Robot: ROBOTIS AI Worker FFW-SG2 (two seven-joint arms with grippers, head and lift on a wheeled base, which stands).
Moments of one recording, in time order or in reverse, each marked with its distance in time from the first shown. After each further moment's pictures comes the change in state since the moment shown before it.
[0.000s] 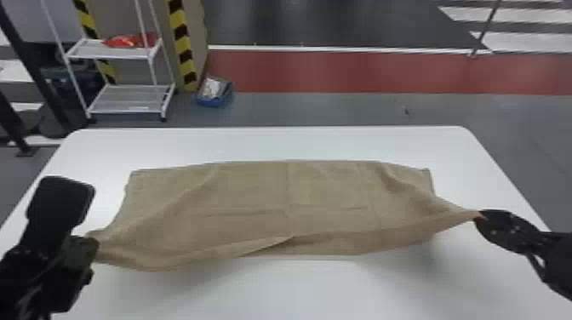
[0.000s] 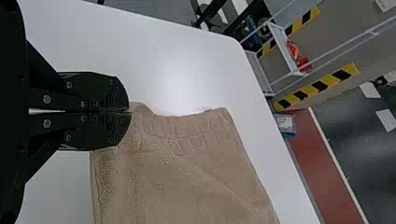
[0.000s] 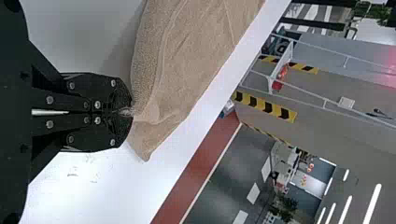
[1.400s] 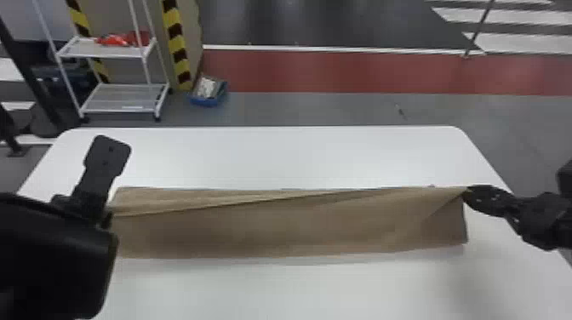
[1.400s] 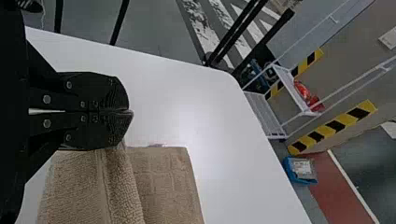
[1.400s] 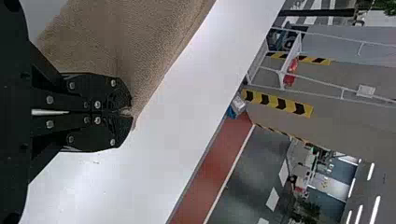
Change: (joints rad) left arm -0.351 -0.082 -0.167 0.436 -0.215 0.000 0.068; right arm -0.388 -0.036 0.055 0.405 0.090 0.037 0.117
